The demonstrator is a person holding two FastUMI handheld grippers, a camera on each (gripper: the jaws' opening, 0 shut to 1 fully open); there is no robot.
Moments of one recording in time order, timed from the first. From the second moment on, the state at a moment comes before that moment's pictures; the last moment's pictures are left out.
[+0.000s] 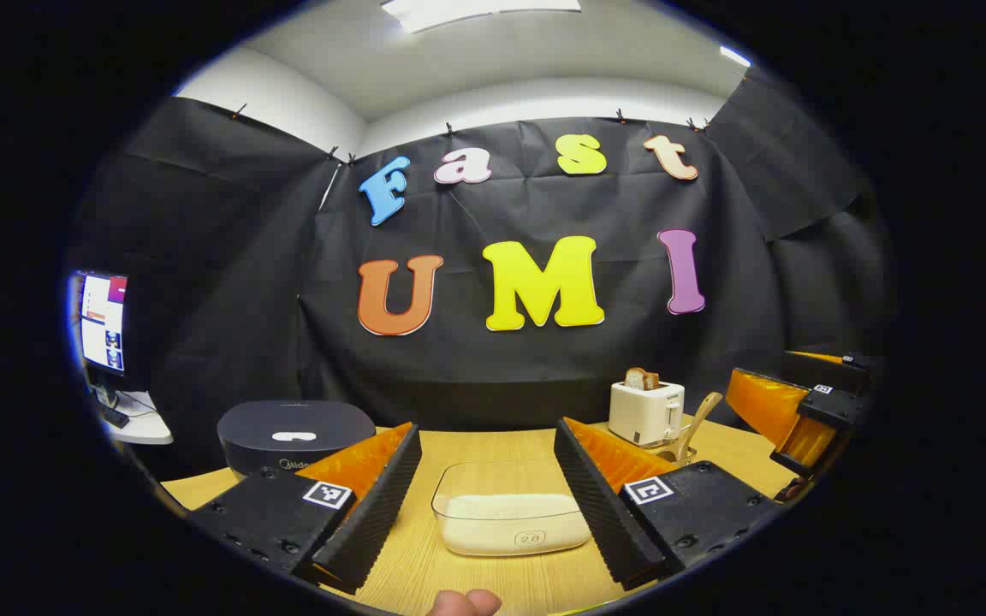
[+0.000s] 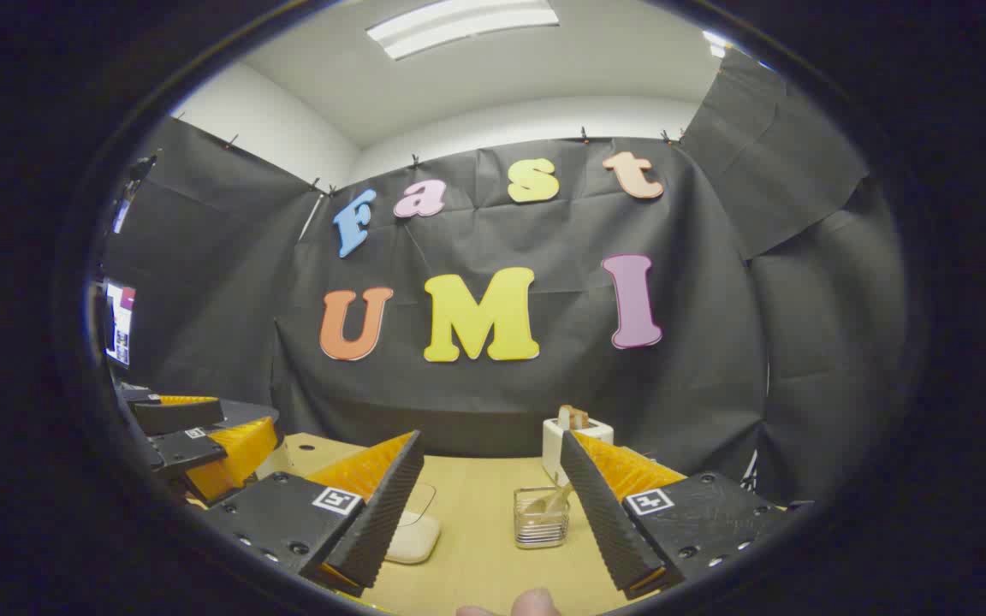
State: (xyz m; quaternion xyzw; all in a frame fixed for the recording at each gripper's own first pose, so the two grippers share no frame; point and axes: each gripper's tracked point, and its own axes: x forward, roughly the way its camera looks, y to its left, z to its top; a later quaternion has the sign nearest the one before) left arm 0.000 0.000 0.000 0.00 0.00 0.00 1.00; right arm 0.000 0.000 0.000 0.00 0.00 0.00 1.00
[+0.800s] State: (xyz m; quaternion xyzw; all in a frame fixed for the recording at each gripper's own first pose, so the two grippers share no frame) left arm 0.003 0.007 -0.011 -0.01 0.02 0.02 1.00; right arm 0.009 0.011 -0.009 0.01 0.01 0.02 1.00
